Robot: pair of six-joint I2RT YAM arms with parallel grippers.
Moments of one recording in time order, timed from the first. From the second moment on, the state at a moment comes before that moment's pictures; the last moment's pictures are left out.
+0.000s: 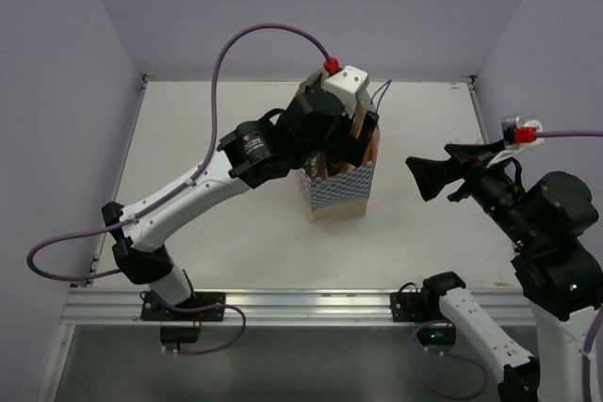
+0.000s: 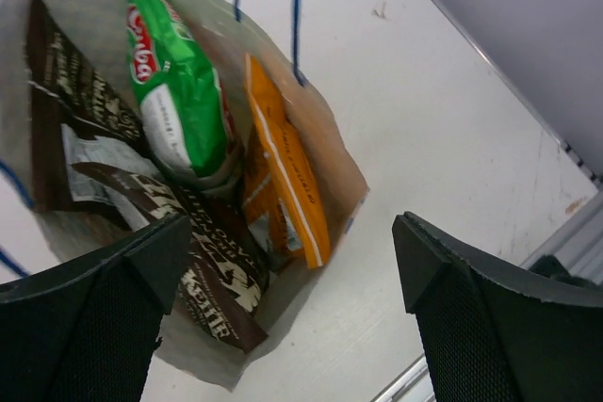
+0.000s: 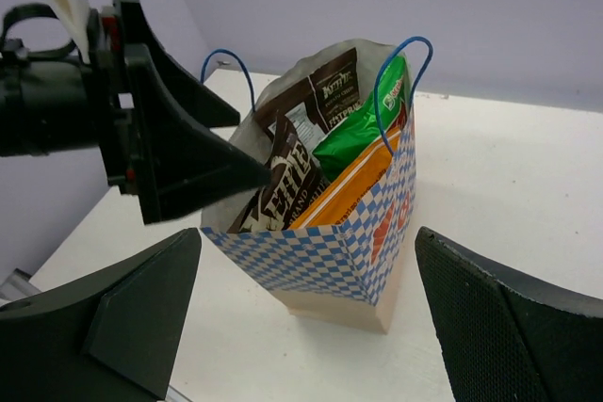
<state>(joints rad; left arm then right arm) -1.09 1.67 1.99 -0.79 -0.33 -0.30 0.29 0.65 1.38 -0.77 -0.21 0.26</state>
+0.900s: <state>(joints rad) -0.86 1.54 1.69 -0.78 -0.48 -0.49 0.29 0.83 1.33 -0.88 -0.13 0.34</state>
